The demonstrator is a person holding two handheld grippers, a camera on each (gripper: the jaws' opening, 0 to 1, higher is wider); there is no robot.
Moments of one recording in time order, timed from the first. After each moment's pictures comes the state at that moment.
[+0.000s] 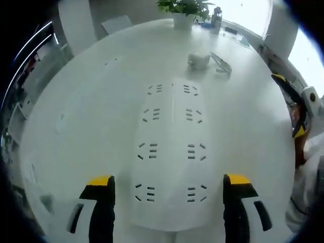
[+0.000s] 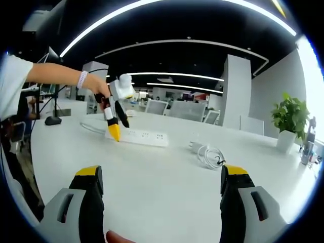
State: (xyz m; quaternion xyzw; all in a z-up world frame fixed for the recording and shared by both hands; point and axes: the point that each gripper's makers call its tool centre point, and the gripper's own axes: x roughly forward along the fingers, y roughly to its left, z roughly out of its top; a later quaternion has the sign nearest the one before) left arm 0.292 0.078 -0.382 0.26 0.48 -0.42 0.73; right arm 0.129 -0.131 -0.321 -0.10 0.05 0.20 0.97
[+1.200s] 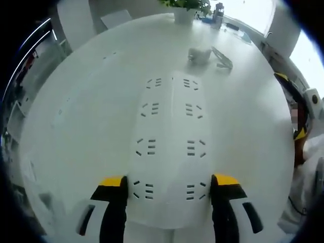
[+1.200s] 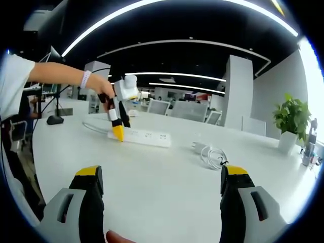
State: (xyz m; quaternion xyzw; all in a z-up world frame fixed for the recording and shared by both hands) left arm 0.280 0.079 -0.385 0.27 0.50 -0.41 0.71; right arm 0.128 -0.123 -0.320 -0.11 0.05 0.21 0.97
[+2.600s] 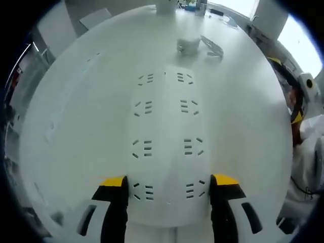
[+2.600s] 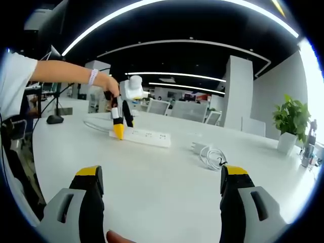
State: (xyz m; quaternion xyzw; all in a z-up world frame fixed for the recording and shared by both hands) left arm 0.290 0.083 -0.386 0.32 0.51 -0.45 0.66; right arm 0.127 -0.125 -0.320 -0.11 0.05 0.20 0.97
